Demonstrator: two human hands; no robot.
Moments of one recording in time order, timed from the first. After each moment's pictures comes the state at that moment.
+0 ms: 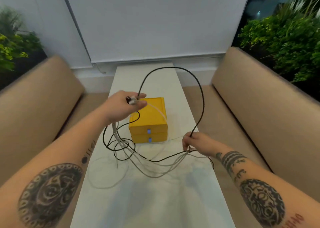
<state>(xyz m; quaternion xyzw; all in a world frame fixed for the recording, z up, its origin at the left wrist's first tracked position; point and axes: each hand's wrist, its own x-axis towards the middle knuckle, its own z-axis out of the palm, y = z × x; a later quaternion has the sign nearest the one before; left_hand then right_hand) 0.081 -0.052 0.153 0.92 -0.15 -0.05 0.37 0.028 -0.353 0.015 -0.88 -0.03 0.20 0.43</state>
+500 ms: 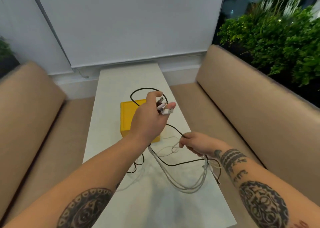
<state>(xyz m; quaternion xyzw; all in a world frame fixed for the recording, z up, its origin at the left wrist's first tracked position) 0.042 -0.145 0.125 0.88 -0.17 0.12 0.43 0.007 -0.344 0.033 -0.86 0.07 0.23 0.45</state>
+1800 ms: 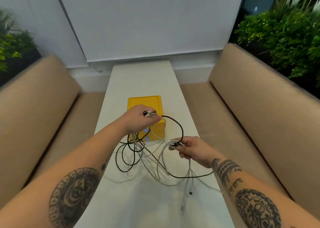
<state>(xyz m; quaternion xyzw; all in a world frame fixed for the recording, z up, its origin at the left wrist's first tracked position) 0.075 -0.103 0.110 0.89 -0.23 -0.11 0.38 0.004 -0.341 -0.012 -0.73 -0.02 0.22 0.65</state>
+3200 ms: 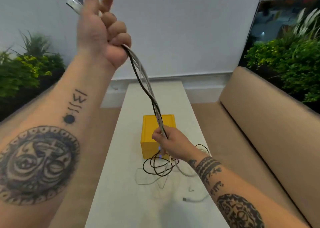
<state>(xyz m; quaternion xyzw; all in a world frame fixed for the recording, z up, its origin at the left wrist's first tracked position) 0.086 -0.046 0.348 0.38 -0.15 0.05 0.91 0.034 -0.220 0.109 -0.85 -0.14 0.06 0.50</state>
